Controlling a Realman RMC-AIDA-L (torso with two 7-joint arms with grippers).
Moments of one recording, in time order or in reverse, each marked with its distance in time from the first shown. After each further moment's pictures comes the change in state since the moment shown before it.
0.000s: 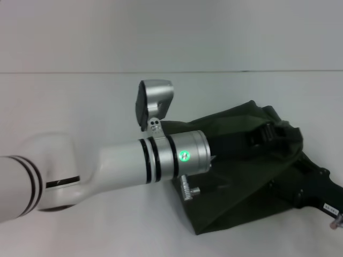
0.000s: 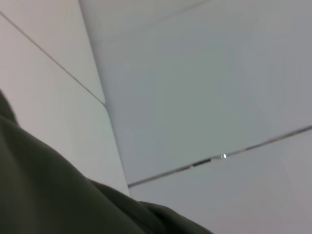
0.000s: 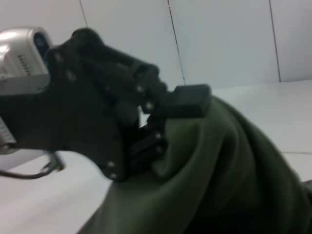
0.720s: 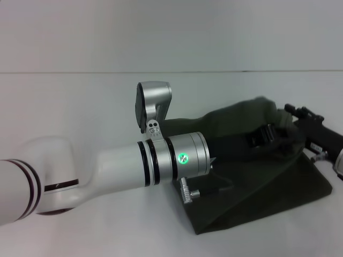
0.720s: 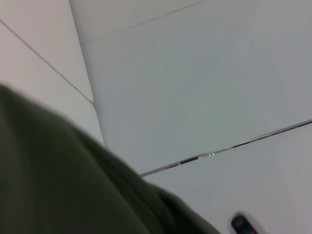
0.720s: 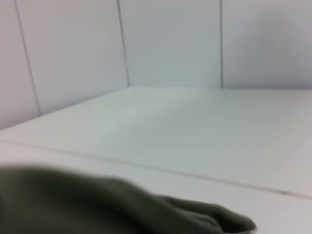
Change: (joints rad) left arm 0.012 0.000 -0.007 -0.005 0.000 0.038 0.012; right arm 0.221 -0.001 0.103 0.014 0.007 0.309 -0.005
